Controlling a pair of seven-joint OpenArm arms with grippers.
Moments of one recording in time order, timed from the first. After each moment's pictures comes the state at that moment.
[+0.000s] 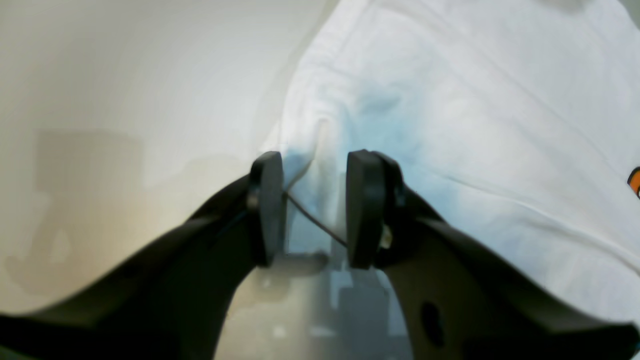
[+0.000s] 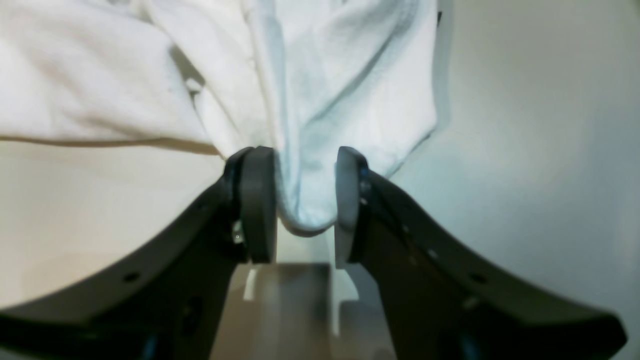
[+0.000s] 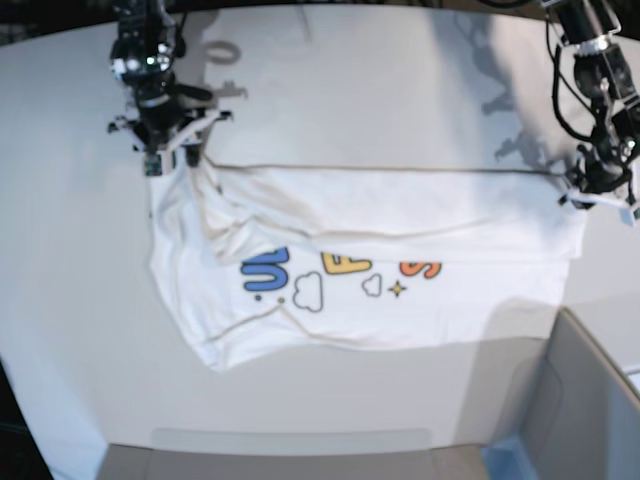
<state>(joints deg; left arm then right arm) 5.5 -24.8 -28.9 86.1 -32.8 5.5 54.2 -23.1 7.5 2.3 106.7 6.3 3.1 -34.4</state>
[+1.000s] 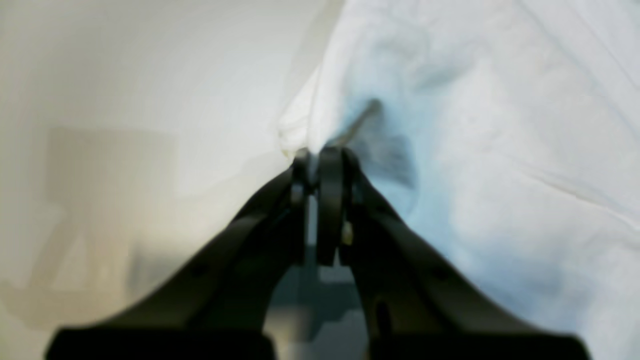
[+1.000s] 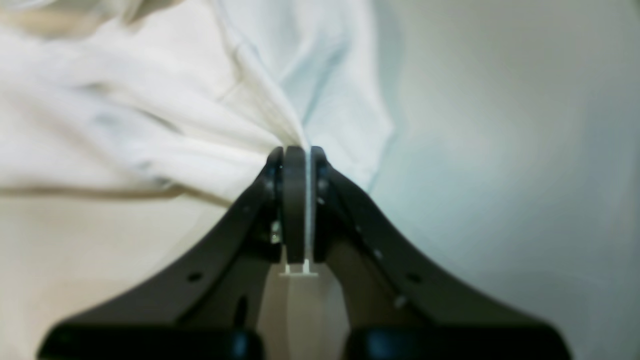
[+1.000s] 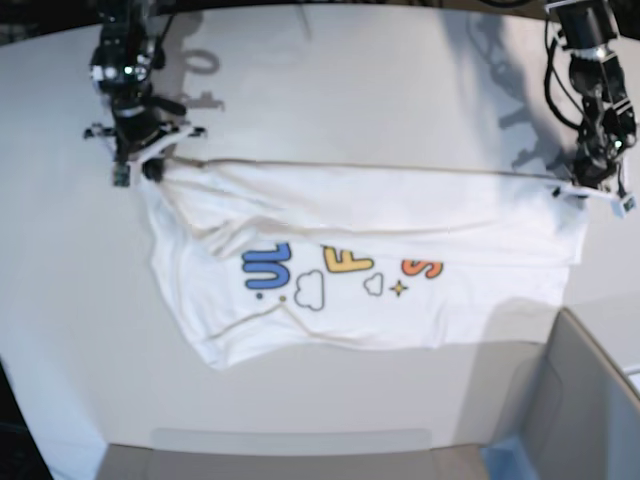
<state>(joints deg) 5.0 -26.9 -24.3 74.7 -33.5 4.9 42.1 -21.3 7.8 9.9 106.7 10.0 3.8 -34.4</state>
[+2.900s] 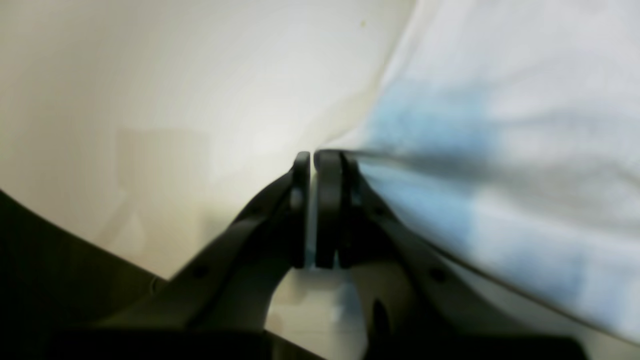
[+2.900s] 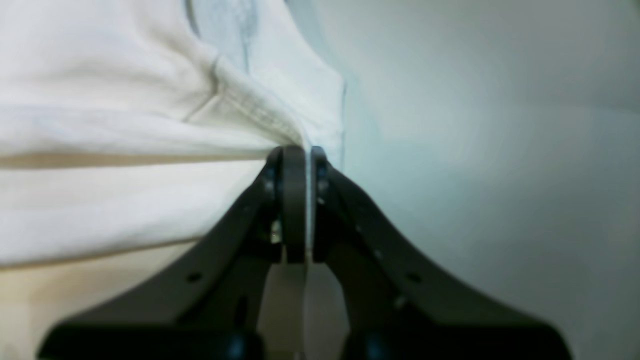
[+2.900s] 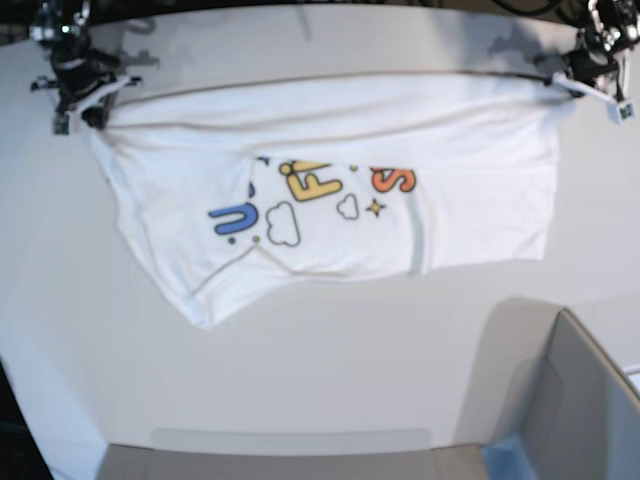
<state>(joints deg) 38.2 -21.9 -33.4 105.4 -33.8 4.7 52.7 -35.5 18.9 20.0 103.6 19.8 7.9 -27.7</state>
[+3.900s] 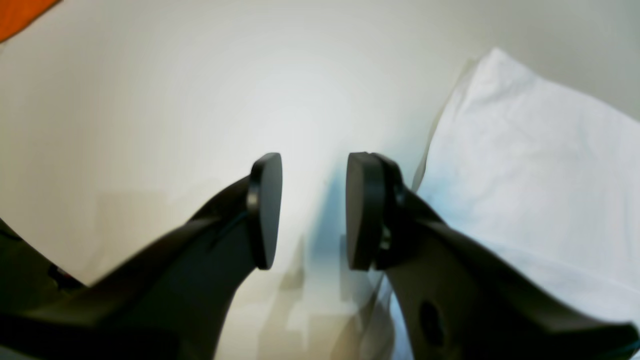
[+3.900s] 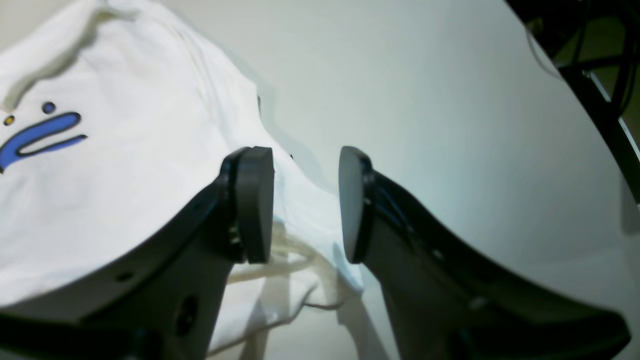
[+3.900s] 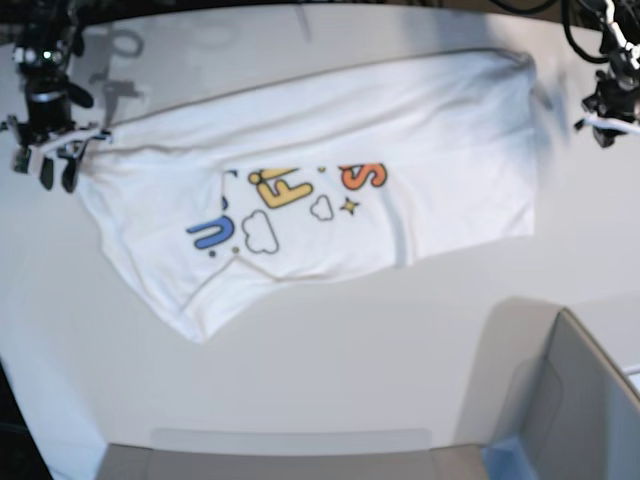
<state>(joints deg) 29.8 -19.3 -42.9 115.4 -33.6 4.7 59.0 -27.9 16.9 26.6 106.7 19.7 7.6 -20.8</state>
